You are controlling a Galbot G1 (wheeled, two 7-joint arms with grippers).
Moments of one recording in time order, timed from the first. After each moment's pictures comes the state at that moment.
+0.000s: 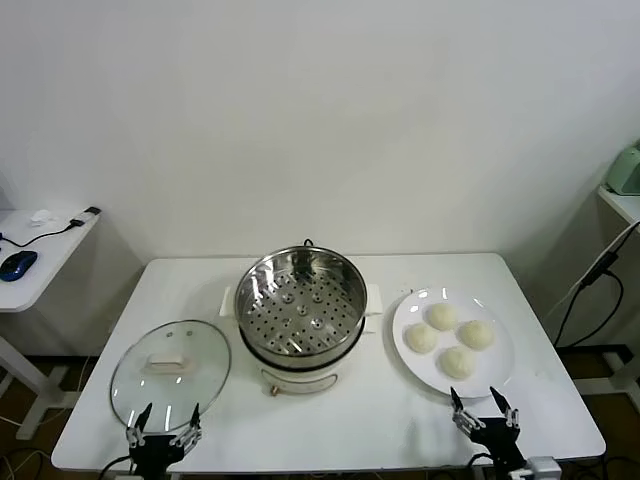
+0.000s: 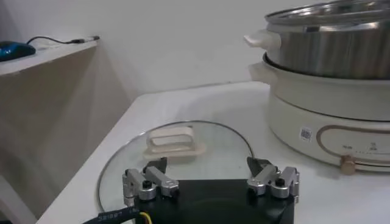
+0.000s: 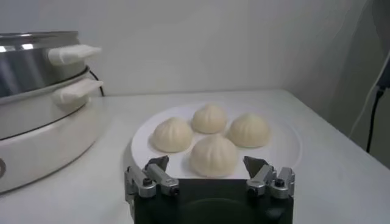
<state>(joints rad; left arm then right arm) 1.81 -1.49 -0.69 -2.05 -0.03 0.16 0.00 -1.64 1.14 0.60 1.91 0.39 -0.06 0.04</state>
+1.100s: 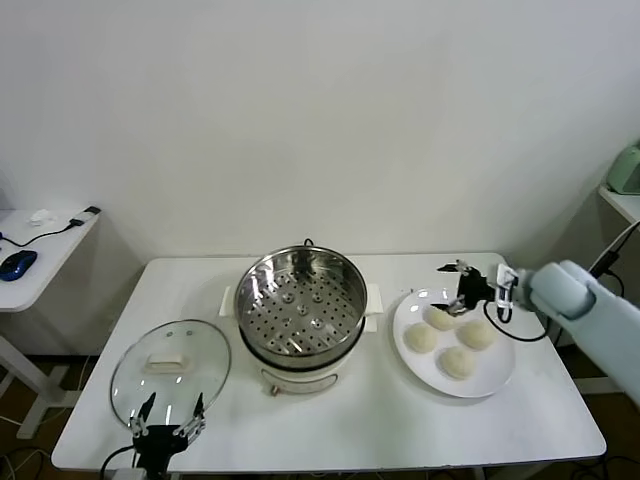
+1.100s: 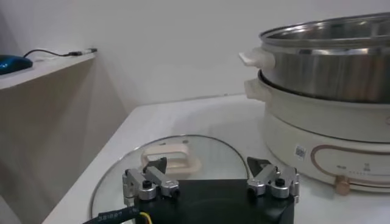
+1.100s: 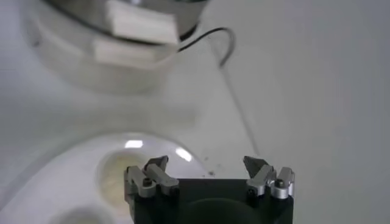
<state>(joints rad) 1.79 -1.48 -0.67 -2.07 -0.03 0.16 -0.01 0.01 0.58 -0.74 1.26 0.18 -0.08 -0.95</state>
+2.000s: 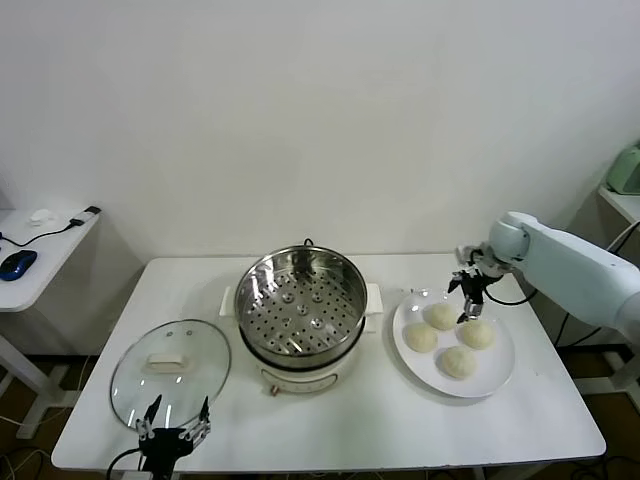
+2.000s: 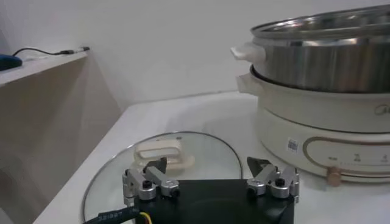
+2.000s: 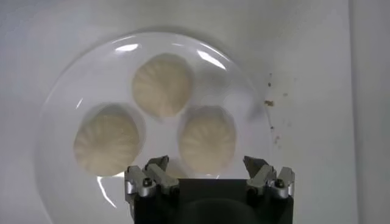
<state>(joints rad) 1.80 -1.50 -0.66 -2.04 0.00 0.14 0.00 0.19 0.92 -1.08 0.79 0.14 -0.10 -1.10</state>
